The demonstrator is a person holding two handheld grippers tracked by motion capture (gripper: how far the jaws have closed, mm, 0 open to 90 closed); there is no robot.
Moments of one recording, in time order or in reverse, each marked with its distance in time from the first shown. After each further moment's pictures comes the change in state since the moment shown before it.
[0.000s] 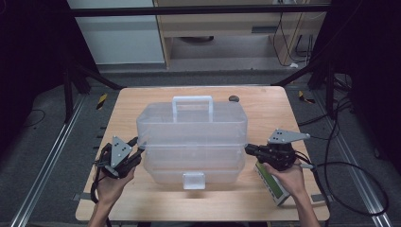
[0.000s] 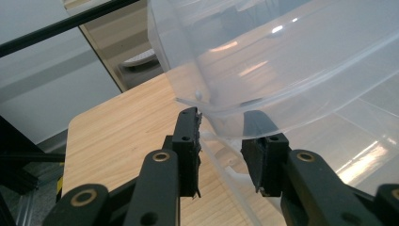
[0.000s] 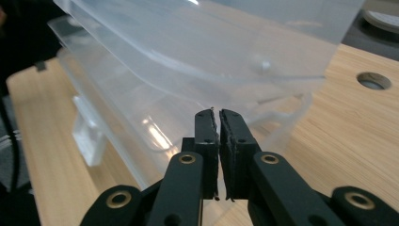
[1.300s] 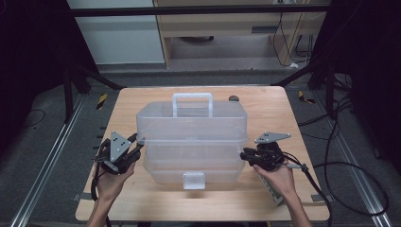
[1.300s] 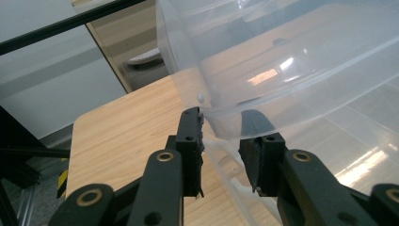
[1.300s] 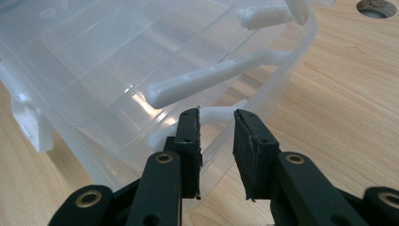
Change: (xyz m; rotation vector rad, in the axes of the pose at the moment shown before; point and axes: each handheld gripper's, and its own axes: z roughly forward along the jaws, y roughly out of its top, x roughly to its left) left arm 0.005 0.011 0.002 -0.001 0.020 -0.031; right arm -0.003 -0.017 0.037 0.165 -0.092 0.093
